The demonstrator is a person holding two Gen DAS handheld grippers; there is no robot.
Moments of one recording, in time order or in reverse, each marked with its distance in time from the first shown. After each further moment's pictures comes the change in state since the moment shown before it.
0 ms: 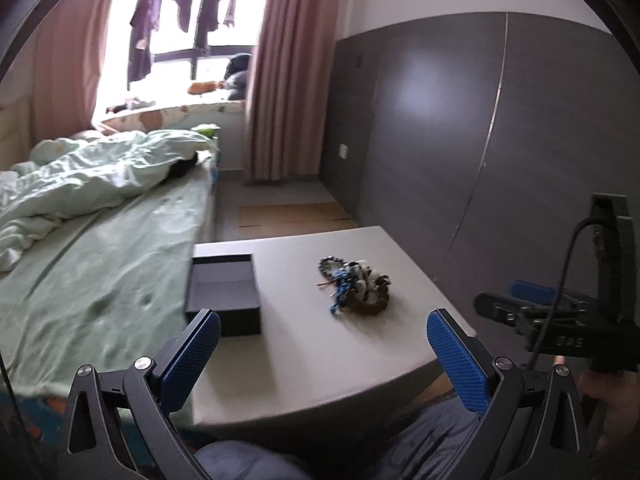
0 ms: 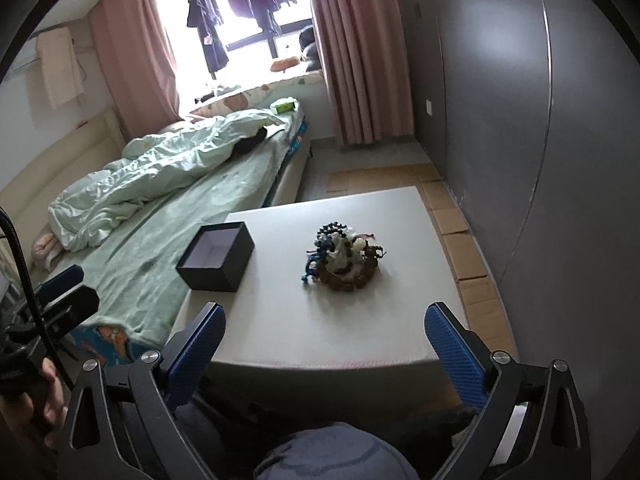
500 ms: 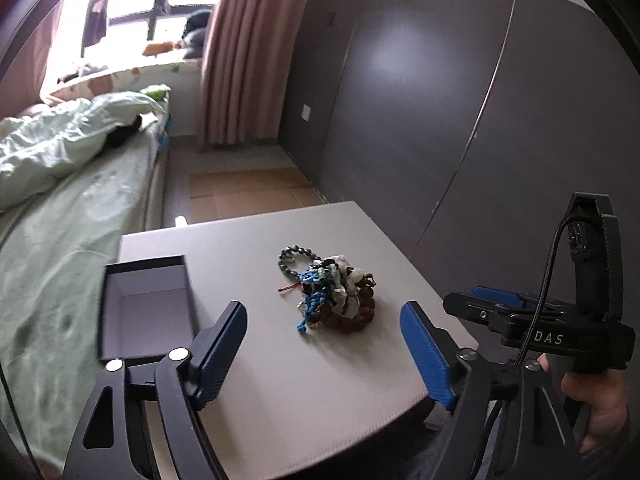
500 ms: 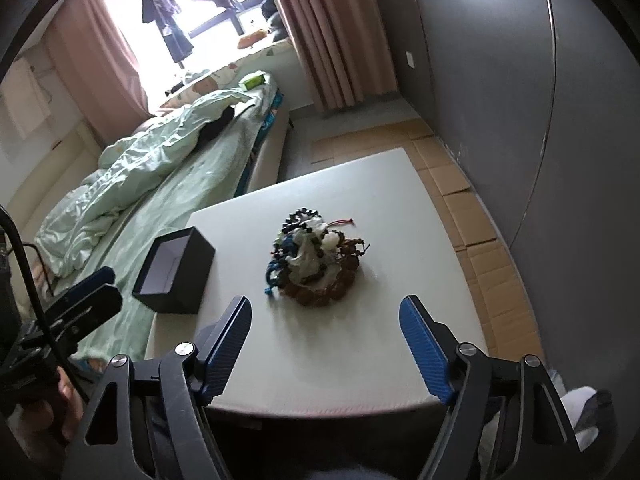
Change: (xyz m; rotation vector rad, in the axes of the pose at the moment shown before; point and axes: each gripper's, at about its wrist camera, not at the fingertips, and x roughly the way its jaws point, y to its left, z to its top) left arm 0.116 0.006 0.026 -0.004 0.153 -0.158; right arm 0.093 -0.050 0.026 0.148 0.127 0.014
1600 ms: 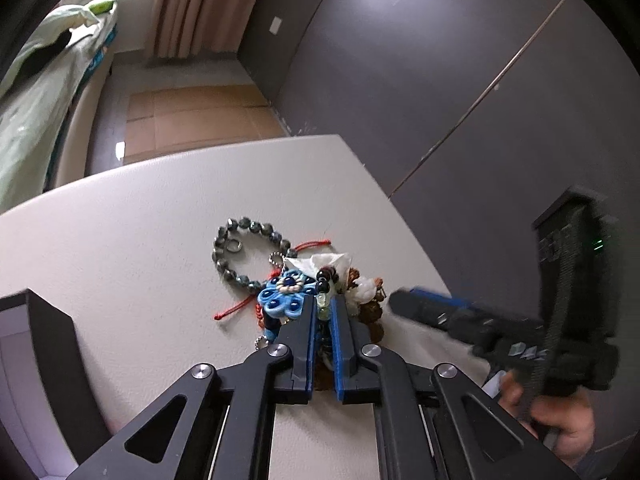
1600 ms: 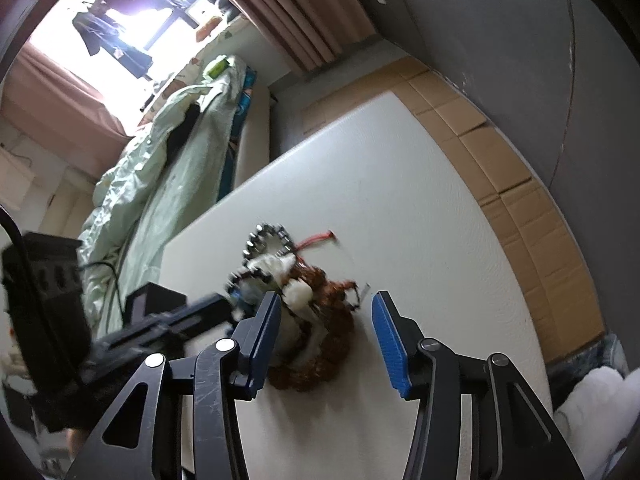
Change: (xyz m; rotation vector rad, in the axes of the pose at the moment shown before) left arm 0.156 0.025 0.035 -0.069 0.294 -0.193; right arm 0.121 -0.049 0.040 0.242 0.153 0.117
